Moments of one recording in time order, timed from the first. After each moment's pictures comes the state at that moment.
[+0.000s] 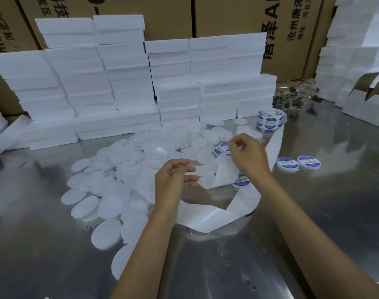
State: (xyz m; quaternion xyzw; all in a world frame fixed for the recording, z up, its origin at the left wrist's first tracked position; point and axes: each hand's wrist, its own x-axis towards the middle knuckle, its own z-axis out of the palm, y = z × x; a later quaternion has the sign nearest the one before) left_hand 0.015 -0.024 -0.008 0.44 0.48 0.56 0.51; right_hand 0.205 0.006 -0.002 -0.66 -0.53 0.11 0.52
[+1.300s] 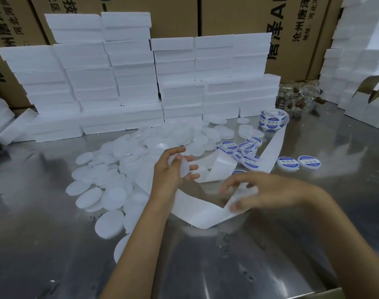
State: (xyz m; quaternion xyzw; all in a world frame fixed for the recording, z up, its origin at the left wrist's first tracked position) left_hand 0.006 -0.026 -0.003 0.47 0.42 0.58 0.52; right_hand 0.230 -0.080 0.020 -0.54 -0.76 0.35 0.10
